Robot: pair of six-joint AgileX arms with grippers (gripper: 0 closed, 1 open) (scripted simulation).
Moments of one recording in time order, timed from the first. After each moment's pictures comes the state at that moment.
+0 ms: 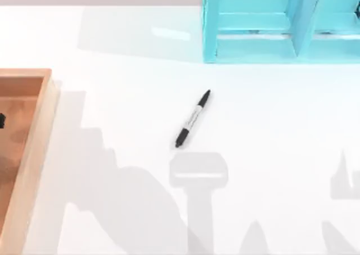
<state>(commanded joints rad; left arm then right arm) 0.22 1.84 1.22 -0.95 0.00 0.24 0.00 0.00 0.00 0.00 0.00 0.00</state>
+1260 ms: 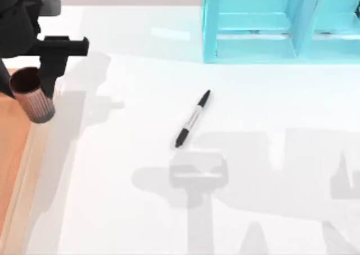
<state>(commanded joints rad) -0.25 1.78 1.74 -1.53 0.00 -0.23 0.00 0.00 0.00 0.00 0.00 0.00</state>
